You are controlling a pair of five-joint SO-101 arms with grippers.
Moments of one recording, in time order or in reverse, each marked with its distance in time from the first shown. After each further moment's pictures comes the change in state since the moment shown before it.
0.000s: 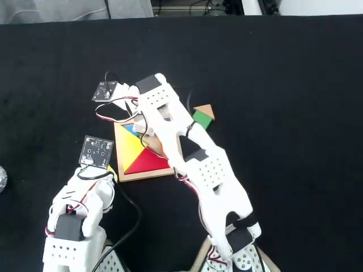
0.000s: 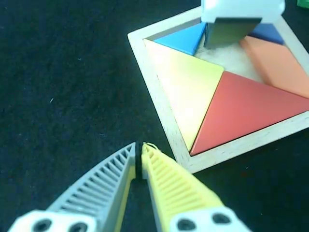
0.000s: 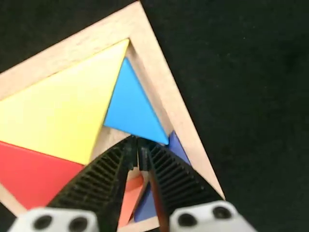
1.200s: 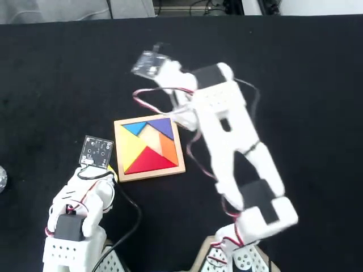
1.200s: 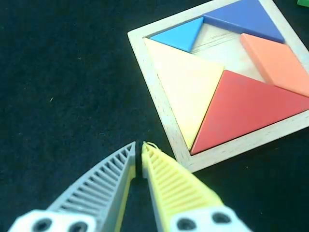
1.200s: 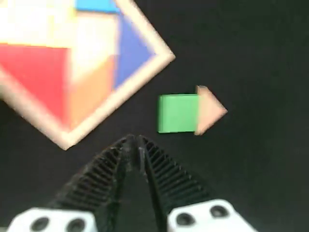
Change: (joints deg) left arm 0.0 0.0 0.0 0.0 0.0; right arm 15.6 -50.5 46.3 -6.4 -3.0
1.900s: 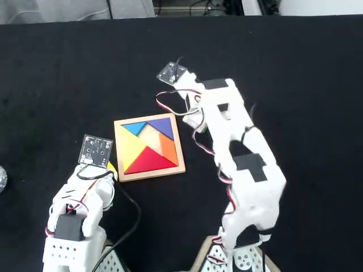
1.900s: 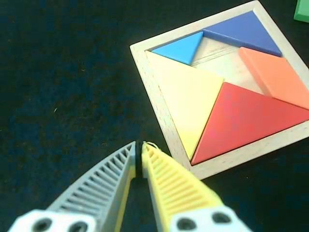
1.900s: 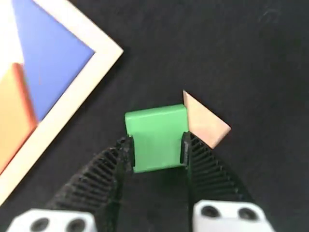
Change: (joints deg) left arm 0.0 0.0 0.0 -2.5 0.0; right arm 4.5 21.6 -0.8 -15.6 -0.1
